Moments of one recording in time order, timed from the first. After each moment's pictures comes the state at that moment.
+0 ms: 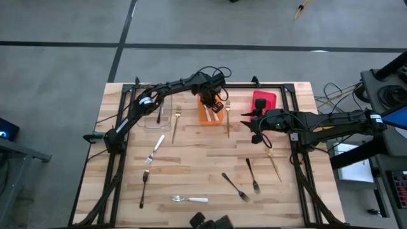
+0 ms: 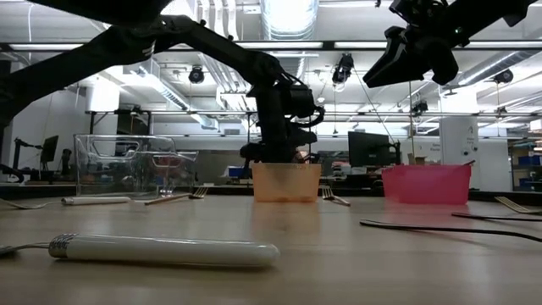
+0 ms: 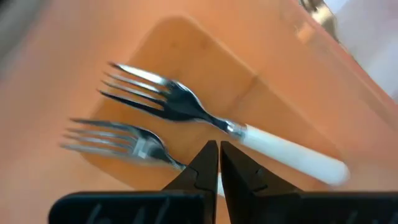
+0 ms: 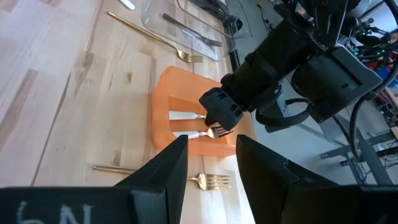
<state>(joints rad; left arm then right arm) 0.48 2.45 2.20 -1.09 0.08 -0.28 -0.04 0.93 0.65 -0.20 0.33 -0.52</state>
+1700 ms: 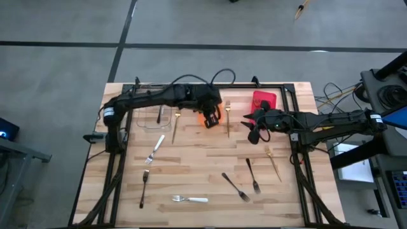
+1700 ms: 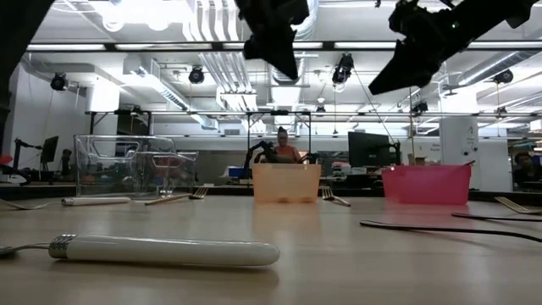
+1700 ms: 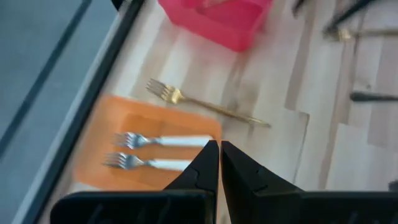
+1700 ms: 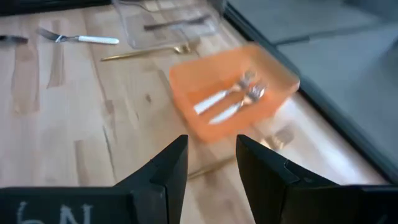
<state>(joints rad) 0.17 1.91 1.91 -0.93 -0.18 -0.08 -0.04 0.93 0.64 -0.26 0.33 0.14</state>
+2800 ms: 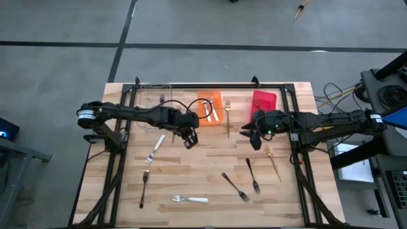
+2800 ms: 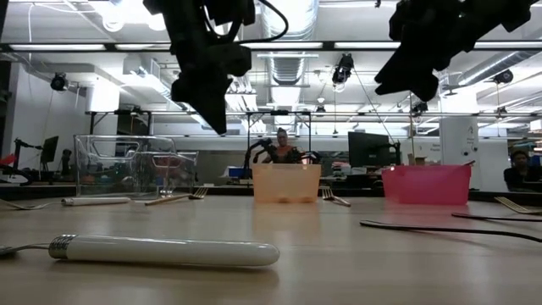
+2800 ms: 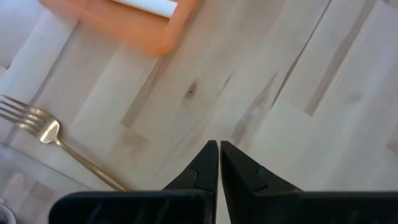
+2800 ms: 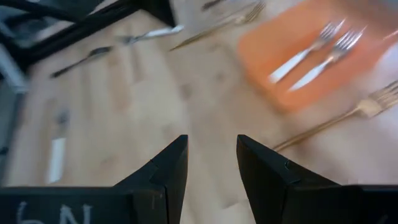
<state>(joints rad) 0.06 1.63 1.23 -0.78 -0.15 -0.45 -0.04 0.93 0.64 -0.28 0.05 0.42</state>
